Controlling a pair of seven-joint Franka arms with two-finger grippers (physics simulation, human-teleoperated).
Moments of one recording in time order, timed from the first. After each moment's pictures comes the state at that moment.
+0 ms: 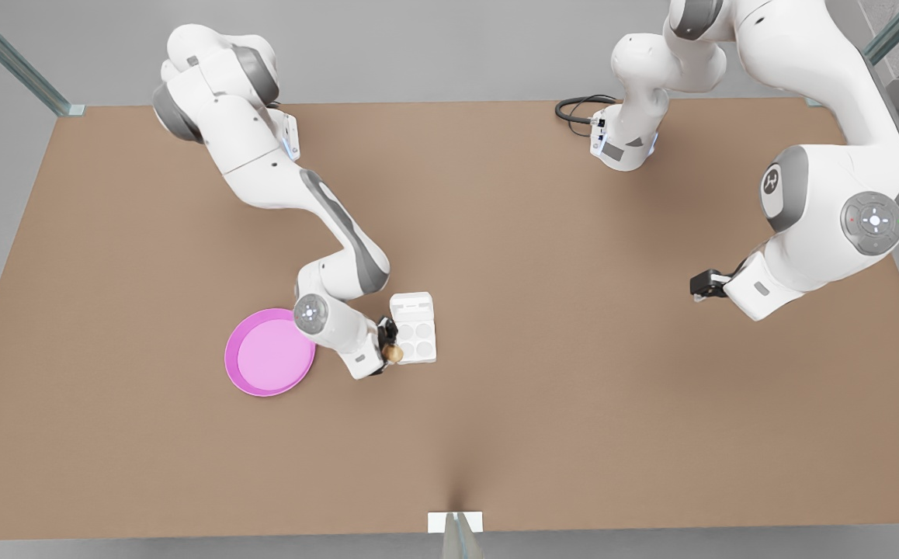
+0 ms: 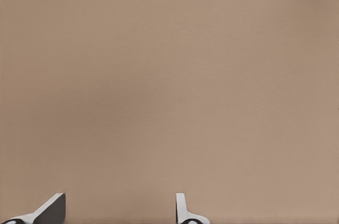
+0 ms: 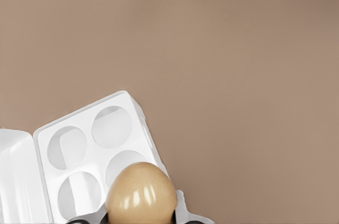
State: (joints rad) left arm -0.25 0.28 0.20 -1.37 -0.03 1.56 0.09; right arm 0.40 0.73 0.13 -1.56 0.33 2.41 -0.92
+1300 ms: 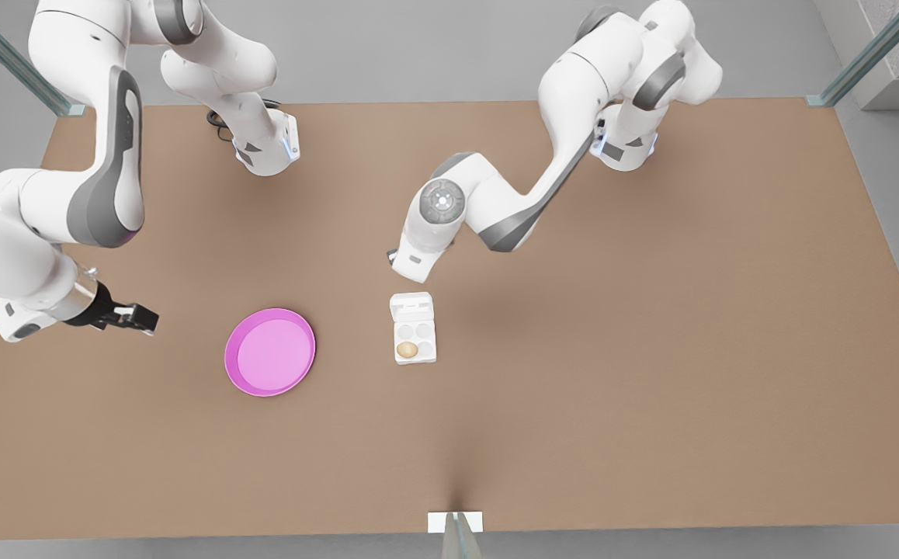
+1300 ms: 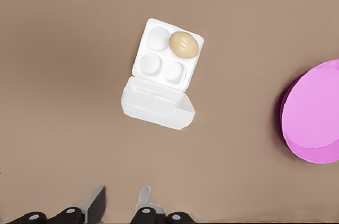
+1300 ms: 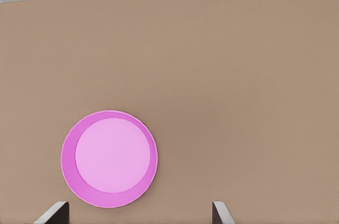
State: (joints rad) left arm -0.75 0.70 -0.12 -1.16 -0.17 1.86 -1.05; right arm 0.08 0.25 -0.15 -1.49 0.03 1.77 0.05
